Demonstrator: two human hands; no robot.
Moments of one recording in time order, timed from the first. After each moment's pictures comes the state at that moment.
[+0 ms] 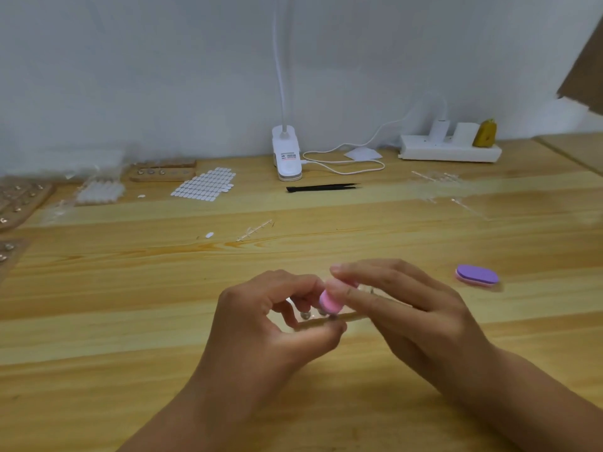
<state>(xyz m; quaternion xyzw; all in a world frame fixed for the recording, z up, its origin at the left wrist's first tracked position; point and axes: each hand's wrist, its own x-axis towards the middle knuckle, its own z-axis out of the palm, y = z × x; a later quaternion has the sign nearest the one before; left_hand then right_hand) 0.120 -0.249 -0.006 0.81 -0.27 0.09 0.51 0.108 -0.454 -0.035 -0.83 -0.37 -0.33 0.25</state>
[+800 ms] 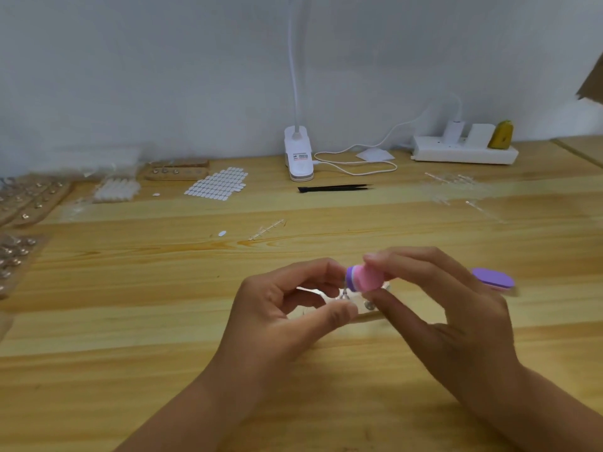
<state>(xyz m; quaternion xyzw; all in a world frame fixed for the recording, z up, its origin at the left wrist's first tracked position) 0.129 -0.247 -0.015 0.72 -0.23 -0.03 0.66 0.105 -0.442 -0.031 -0.80 -0.25 -0.41 0.36</state>
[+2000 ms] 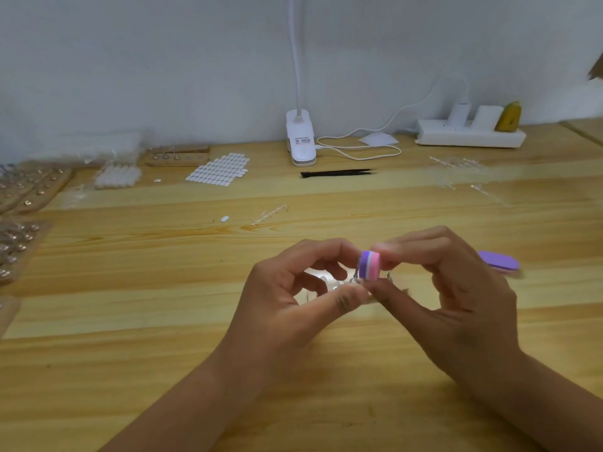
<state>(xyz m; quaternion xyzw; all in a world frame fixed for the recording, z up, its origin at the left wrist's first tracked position) 0.127 -0.251 -0.013 0.71 -0.27 -0.01 0.65 0.102 -0.436 -0.033 -0.78 -0.24 -0.36 0.46</state>
